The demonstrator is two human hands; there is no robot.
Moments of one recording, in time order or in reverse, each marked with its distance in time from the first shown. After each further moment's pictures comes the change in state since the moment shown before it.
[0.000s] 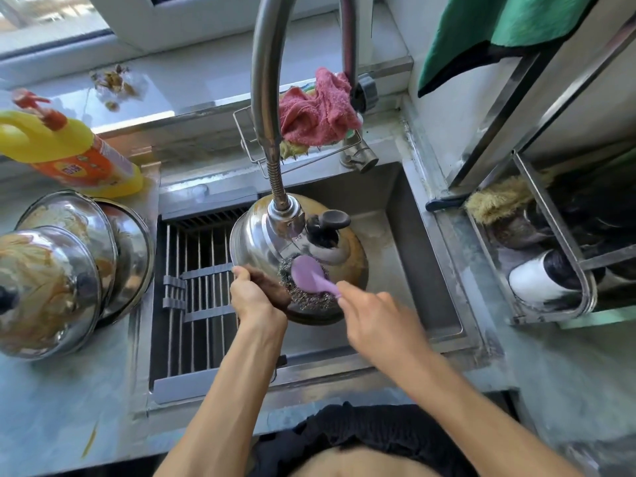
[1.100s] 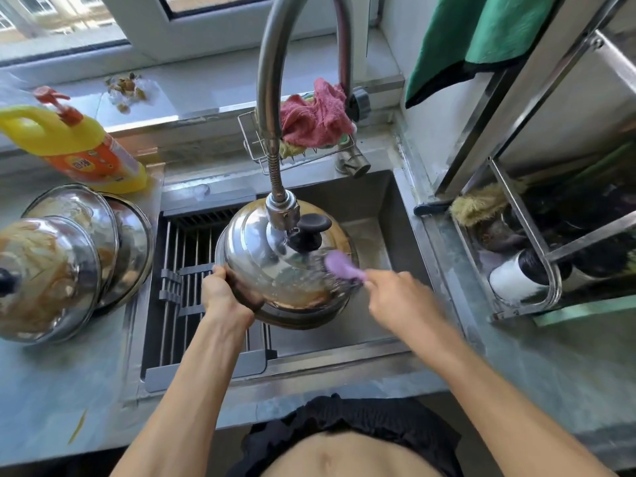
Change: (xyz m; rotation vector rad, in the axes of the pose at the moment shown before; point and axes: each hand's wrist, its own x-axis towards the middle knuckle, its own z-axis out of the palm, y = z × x) left_hand 0.006 0.028 -0.024 -0.039 -0.047 -0.184; right_hand -0.003 0.021 -0.023 -0.131 0.036 0.153
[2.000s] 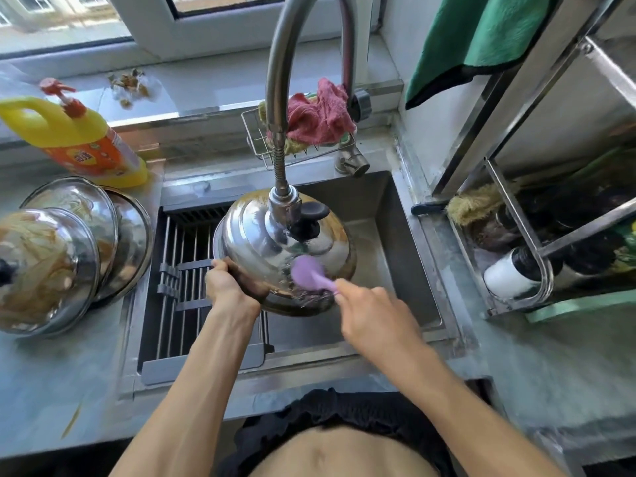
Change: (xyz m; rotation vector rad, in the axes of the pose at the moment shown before) left_hand 0.009 -0.004 -0.006 -0.050 -0.014 0.044; right_hand -0.031 -0.025 0.015 0.020 0.039 -0.152
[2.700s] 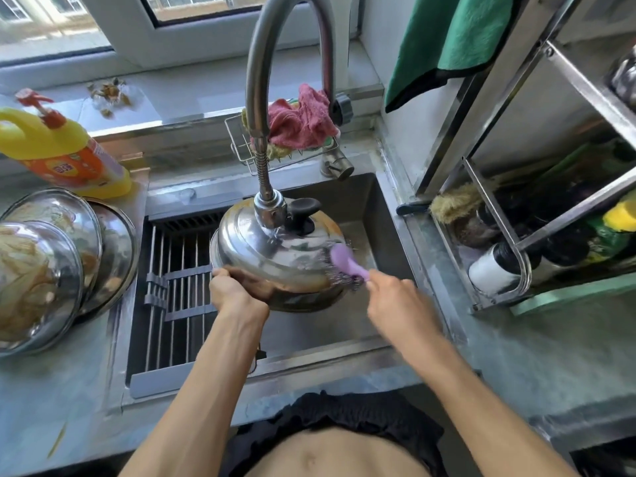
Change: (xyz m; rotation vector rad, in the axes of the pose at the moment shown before) left_hand -0.016 -0.020 0.013 -0.005 0.091 0.012; right_hand 0.001 0.032 -0.011 0.036 0.129 0.274
